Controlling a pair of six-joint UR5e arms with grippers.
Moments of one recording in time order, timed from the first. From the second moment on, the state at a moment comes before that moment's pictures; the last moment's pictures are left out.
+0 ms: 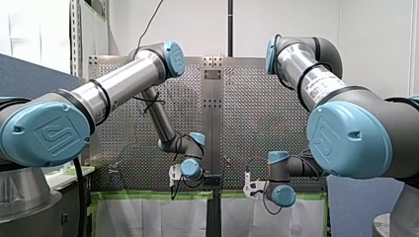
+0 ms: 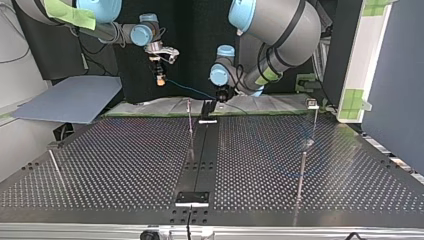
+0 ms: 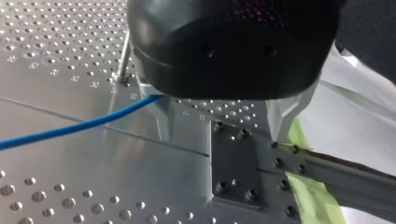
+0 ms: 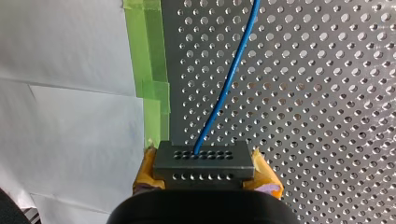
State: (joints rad) left arm -0.49 -2.59 -1.51 -2.54 -1.94 -1.74; right arm 1.97 -0.57 1.91 -1.13 1.52 1.60
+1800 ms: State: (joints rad) left arm -0.54 -2.59 -1.52 -2.48 -1.92 -1.65; right arm 1.97 -0.57 1.90 -1.12 1.51 1.59
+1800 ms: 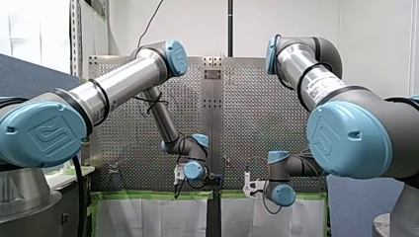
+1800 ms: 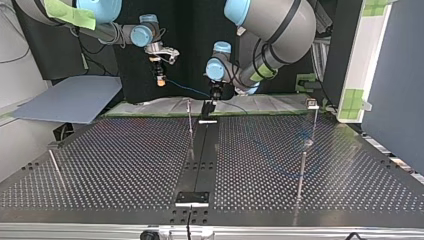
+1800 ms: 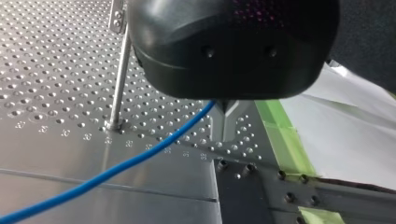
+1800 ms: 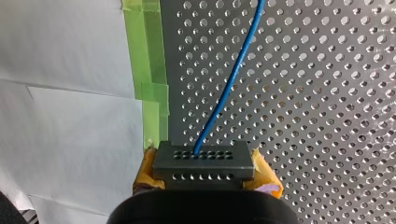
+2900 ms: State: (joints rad) left arm -0.56 -2.58 -1.52 -2.52 -1.98 -1.63; right arm 1.93 -0.58 1.87 -1.10 1.49 1.58
